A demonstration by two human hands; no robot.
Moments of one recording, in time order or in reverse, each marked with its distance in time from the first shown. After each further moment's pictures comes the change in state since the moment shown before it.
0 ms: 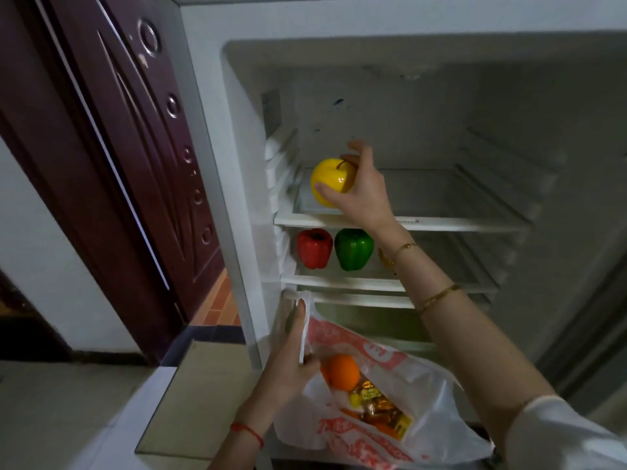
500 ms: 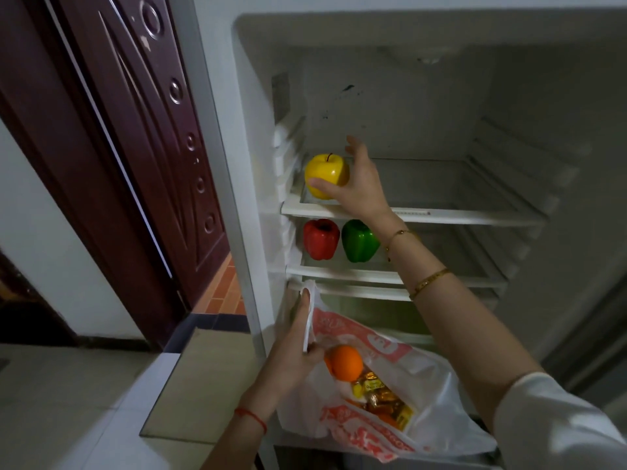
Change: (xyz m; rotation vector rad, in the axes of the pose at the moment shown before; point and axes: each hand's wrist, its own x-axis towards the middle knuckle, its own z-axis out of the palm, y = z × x) left_hand 0.003 0.001 -0.006 0.007 -0.009 0.015; right_hand 0.014 0.018 0.029 0.005 -0.069 0.060
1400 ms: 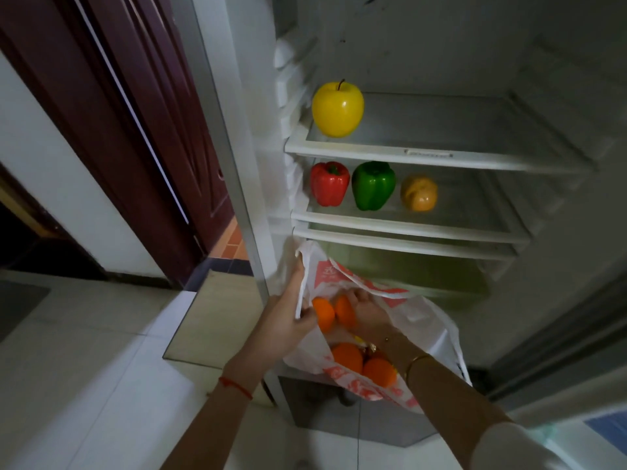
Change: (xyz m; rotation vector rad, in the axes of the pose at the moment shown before) left_hand -0.036 -0.002 0.005 0.054 0.065 -0.089; right_hand -0.261 0.193 0.083 -0.598 -0.836 0.252
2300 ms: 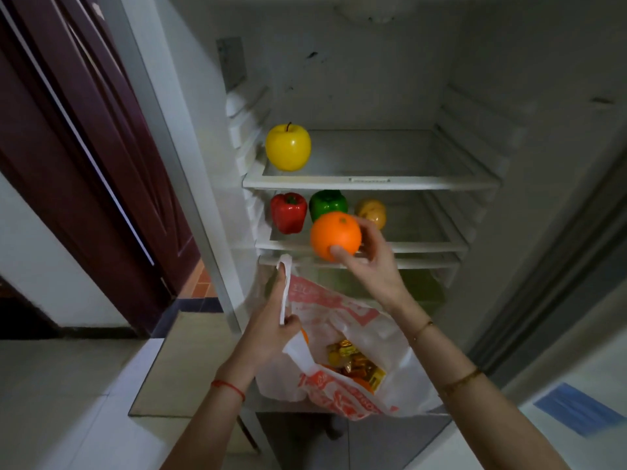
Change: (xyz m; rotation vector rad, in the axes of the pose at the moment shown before) left_hand 0.031 0.014 0.010 0.006 -0.083 0.063; right_hand -0.092 -0.038 -0.187 1.019 0.617 -0.216
